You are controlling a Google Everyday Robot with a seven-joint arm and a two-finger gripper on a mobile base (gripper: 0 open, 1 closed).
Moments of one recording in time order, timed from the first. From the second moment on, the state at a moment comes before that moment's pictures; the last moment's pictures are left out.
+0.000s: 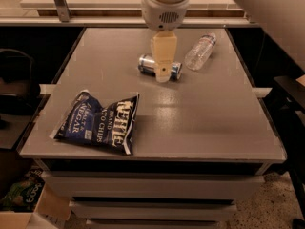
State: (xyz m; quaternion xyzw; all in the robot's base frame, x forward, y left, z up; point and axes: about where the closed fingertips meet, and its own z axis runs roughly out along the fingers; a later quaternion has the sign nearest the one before) arm 0.573 -0.012 0.965 -0.76 0.62 -0.07 0.15
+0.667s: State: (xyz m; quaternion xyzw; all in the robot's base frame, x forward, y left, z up) arm 0.628 0.018 0.928 -0.76 0.63 -0.10 0.12
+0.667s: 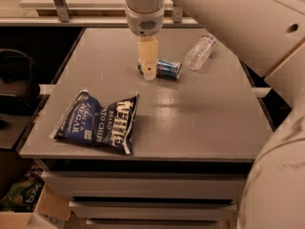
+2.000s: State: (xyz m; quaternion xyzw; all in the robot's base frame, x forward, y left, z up) arm 0.663 -0.019 0.894 -0.72 0.67 -0.11 0.10
